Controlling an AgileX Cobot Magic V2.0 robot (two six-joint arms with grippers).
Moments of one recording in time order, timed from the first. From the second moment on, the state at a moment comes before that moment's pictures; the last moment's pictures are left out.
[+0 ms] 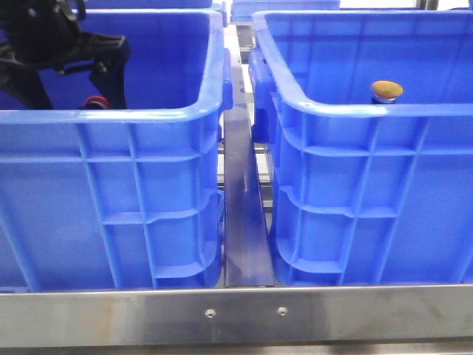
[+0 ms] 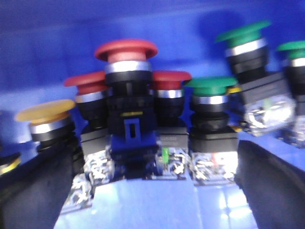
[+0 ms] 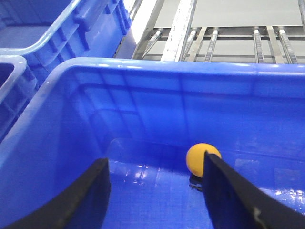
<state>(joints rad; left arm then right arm) -0.29 1.81 -1.46 0.01 0.79 -0.21 0.08 1.23 -0.85 1.42 0.20 -1.34</state>
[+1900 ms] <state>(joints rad) -0.79 1.47 -1.41 -0.10 0.88 0.06 0.08 1.23 -0.88 1.53 0.80 -1.03</state>
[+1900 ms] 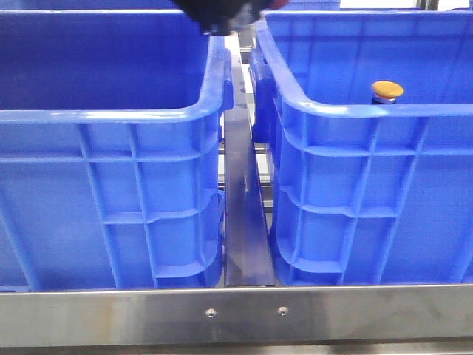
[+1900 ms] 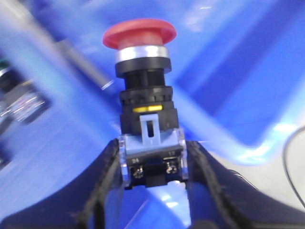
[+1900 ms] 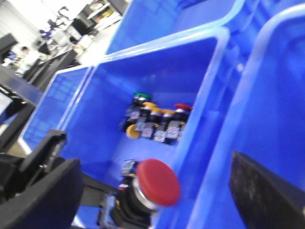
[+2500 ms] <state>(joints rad) -0.83 1.47 -1.41 -0.12 0.87 0.11 0.08 1.37 -0.88 1.48 0.99 -0.93</state>
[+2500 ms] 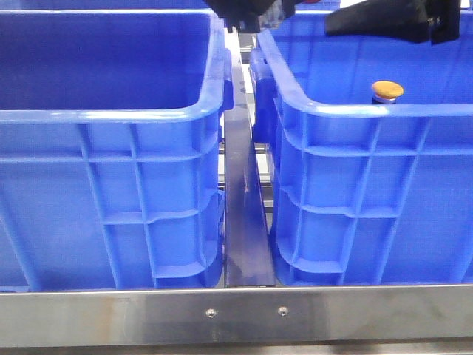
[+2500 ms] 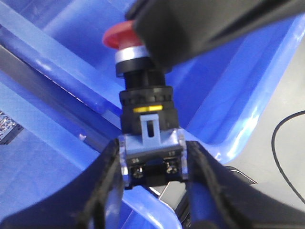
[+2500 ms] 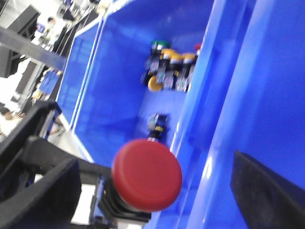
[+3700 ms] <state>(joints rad) -0.83 1.44 -1.41 -0.12 0.90 0.12 -0.05 1.38 -0.96 1.52 0.98 -1.15</state>
